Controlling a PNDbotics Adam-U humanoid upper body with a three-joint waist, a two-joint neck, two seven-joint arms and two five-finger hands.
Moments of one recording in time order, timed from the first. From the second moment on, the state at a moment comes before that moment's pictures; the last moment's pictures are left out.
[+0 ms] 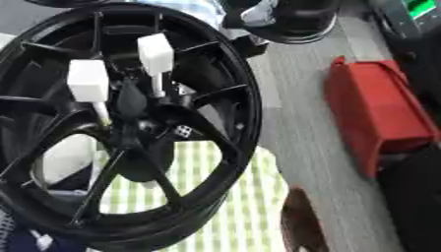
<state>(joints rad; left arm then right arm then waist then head) -0.24 0.27 0.39 -1.30 0.24 -0.17 0.48 -0.94 -0.77 0.24 -1.65 0.29 -0.17 0.70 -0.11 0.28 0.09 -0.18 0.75</state>
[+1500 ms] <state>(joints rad) -0.16 0.28 0.38 -1.35 0.19 -0.16 0.47 -1.01 -0.41 0.30 -1.38 0.55 -0.27 0.73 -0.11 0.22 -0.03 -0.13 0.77</state>
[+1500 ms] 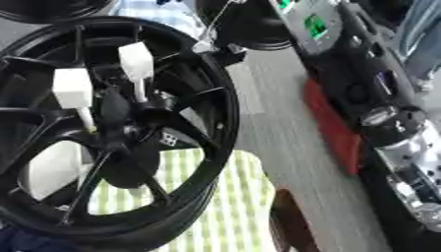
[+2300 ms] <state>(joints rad) -0.13 0.28 0.38 -1.36 0.19 -0.14 0.45 -0.97 -0.34 0.30 -1.38 0.65 -0.27 0.73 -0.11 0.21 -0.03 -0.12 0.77</state>
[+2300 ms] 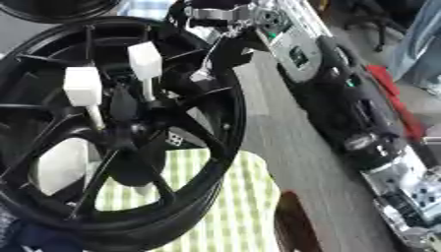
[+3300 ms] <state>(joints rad) -0.15 0.27 0.37 -1.35 0.20 -0.14 0.44 -0.97 -0.31 0.31 -1.46 0.76 -0.19 0.66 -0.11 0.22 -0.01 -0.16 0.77</state>
